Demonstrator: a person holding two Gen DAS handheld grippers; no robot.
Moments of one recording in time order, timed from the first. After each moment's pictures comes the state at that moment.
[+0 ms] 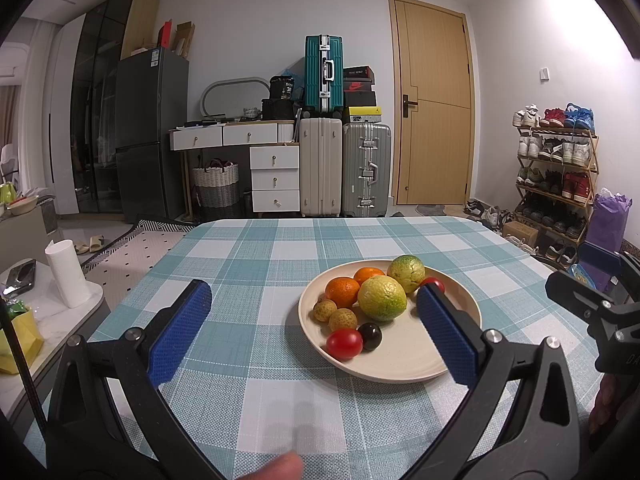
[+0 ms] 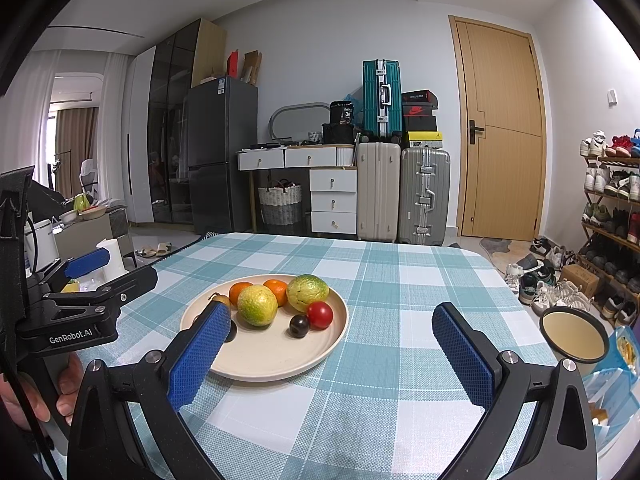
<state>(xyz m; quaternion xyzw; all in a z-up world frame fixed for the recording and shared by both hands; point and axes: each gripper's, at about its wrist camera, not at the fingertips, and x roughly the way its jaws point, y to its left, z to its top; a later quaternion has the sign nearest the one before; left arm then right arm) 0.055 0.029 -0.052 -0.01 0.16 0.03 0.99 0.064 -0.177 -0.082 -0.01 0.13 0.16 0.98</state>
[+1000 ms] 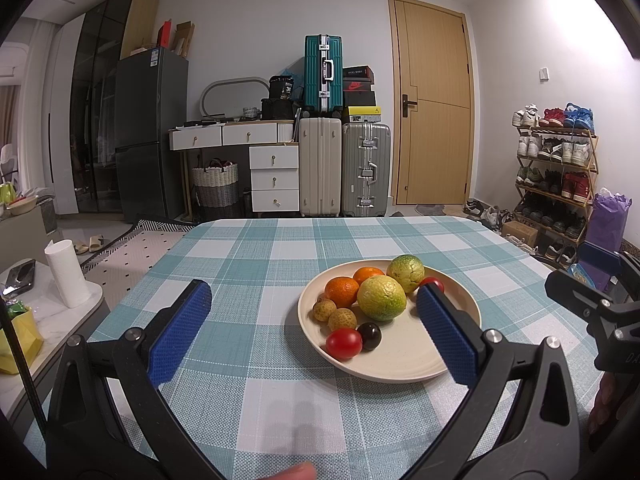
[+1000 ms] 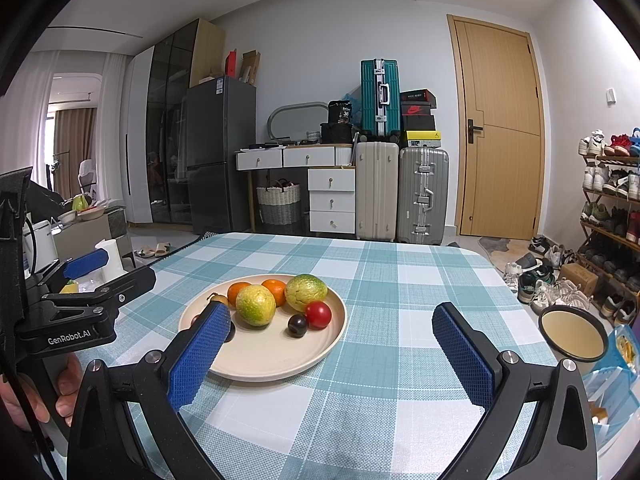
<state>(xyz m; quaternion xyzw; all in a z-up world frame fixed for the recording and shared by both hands) 0.054 0.029 -0.052 -0.01 0.16 0.03 0.99 0.064 -0.178 -0.081 -0.01 0.13 0.16 0.98</state>
